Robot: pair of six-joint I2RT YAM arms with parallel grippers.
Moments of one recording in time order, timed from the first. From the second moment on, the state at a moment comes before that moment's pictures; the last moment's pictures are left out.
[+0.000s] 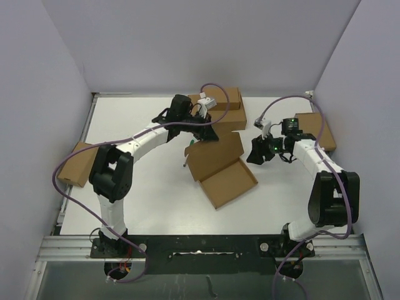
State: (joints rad) left arm -0.54 1.93 1.50 -0.16 0.74 -0.17; right arm 0.04 1.56 1.03 -0.57 -0.72 -0.49
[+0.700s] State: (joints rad) left arm -0.63 2.12 1.85 -0.22 0.46 -0.14; right arm -0.14 1.44 1.03 -0.58 -0.96 -0.49
